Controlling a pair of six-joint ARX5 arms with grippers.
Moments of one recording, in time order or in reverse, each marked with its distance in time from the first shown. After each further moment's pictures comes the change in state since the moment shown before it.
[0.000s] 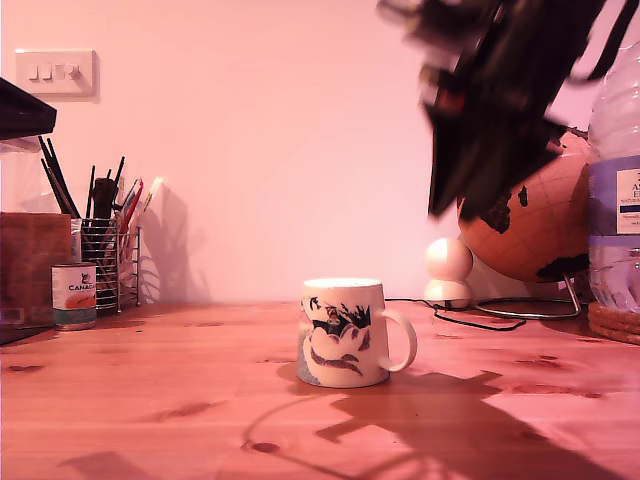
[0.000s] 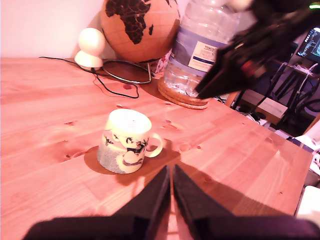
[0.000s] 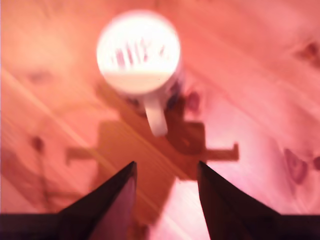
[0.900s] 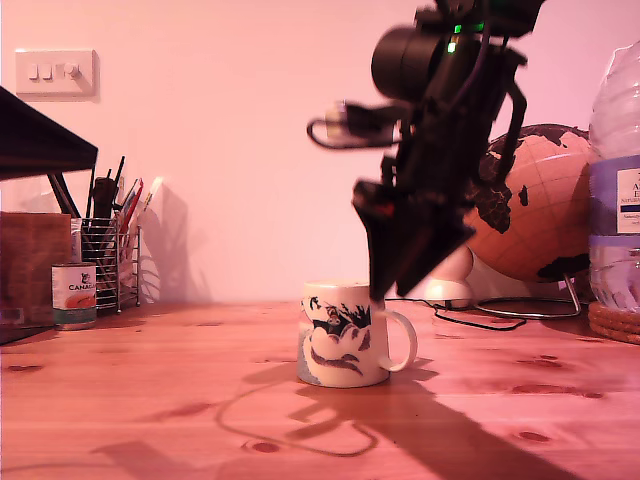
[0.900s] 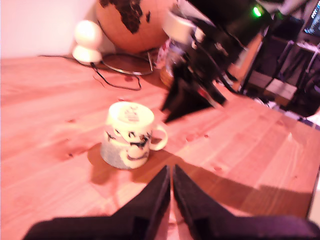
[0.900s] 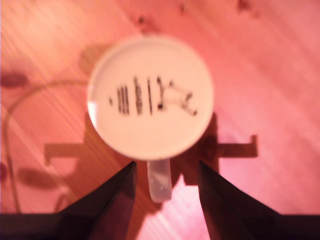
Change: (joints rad) left arm -0.112 0.171 0.000 0.119 -0.104 0.081; right arm 0.045 0.274 0.125 0.082 0.002 -0.109
